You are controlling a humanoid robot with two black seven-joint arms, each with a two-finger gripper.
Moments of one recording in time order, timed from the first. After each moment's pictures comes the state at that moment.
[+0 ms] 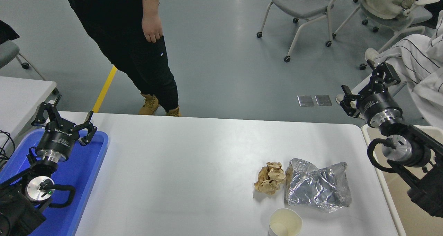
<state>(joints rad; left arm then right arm) -0.55 0.46 -0.60 -0.39 -0.23 -0.70 -0.59 0.61 -0.51 0.80 1.00 -0.10 -0.14 0.33</state>
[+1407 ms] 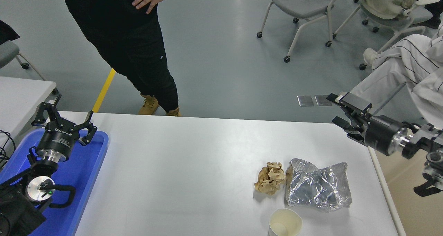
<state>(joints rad) -0.55 0.46 -0.60 -0.39 -0.23 -0.70 -0.59 0.71 -0.96 0.28 1.44 -0.83 0.01 0.33</state>
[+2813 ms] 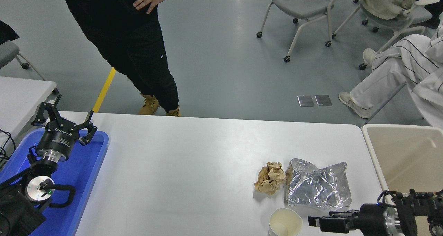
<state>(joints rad) -0.55 0.46 -0.60 -0.39 -0.23 -0.70 -0.59 0.70 -0.96 -0.10 1.58 -1.36 0.03 0.23</state>
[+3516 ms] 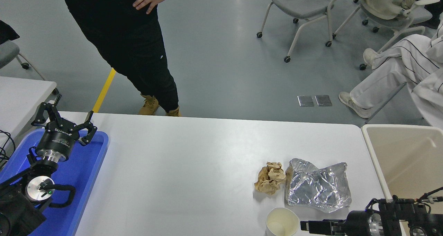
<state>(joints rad) -0.55 0.46 -0.60 -0.39 -0.23 -0.70 -0.59 0.70 -0.92 -0.09 1.58 -1.23 0.05 0.10</state>
